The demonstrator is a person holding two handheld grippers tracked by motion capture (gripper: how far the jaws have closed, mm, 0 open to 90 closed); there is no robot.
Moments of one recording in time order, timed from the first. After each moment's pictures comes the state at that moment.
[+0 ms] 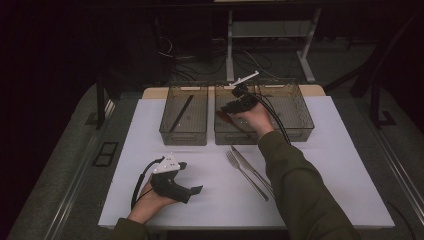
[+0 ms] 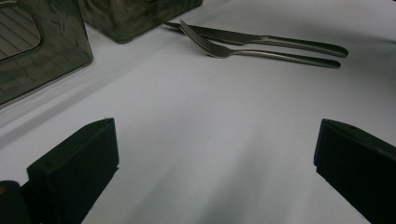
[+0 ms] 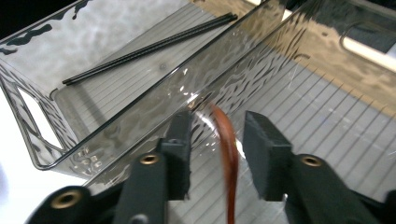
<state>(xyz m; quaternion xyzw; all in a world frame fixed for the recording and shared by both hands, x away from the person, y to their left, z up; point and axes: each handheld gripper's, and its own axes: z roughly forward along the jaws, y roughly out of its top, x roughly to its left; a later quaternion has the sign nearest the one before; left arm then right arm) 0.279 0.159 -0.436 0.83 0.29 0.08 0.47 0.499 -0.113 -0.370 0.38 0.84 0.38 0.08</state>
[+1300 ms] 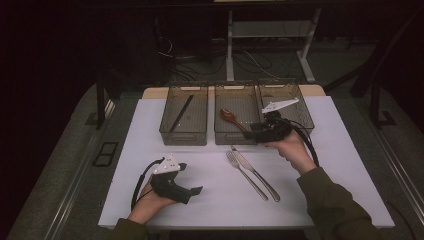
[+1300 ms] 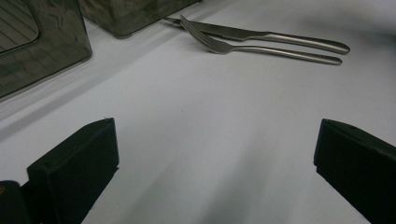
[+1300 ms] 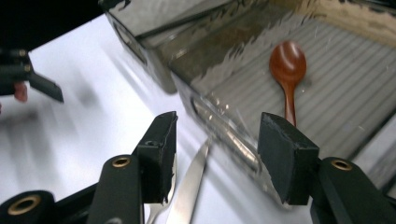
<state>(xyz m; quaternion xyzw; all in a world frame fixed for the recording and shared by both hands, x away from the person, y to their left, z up) 0.278 0.159 -0.438 0.83 0.29 0.08 0.46 0.391 -0.192 -0.374 0.36 0.83 0.43 0.06</state>
